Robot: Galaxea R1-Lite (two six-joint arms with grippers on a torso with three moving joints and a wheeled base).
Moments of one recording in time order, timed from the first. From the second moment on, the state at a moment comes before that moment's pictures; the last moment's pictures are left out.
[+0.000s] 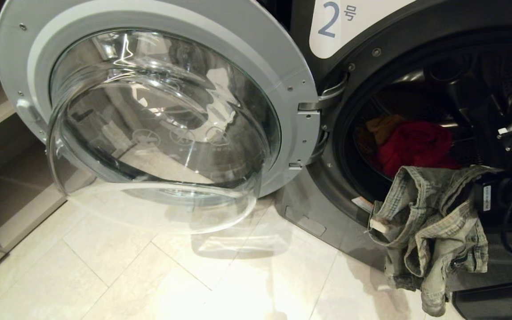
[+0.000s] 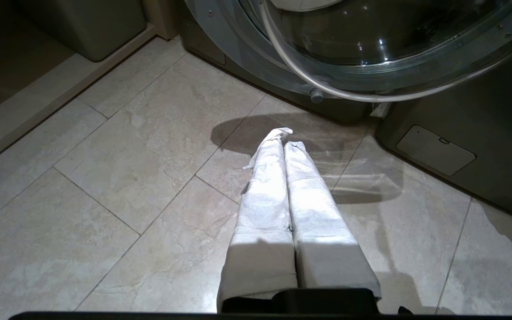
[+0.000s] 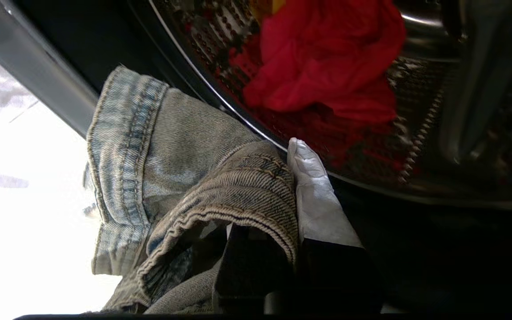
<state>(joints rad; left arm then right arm) 0.01 0.00 0.00 -0.11 0.01 -0.03 -0.02 1.37 -0.66 -0.55 -0.06 -0.29</state>
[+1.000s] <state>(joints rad) 0.01 0.00 0.00 -0.11 0.01 -0.03 0.07 1.95 -1.11 -1.01 -0.54 -0.26</state>
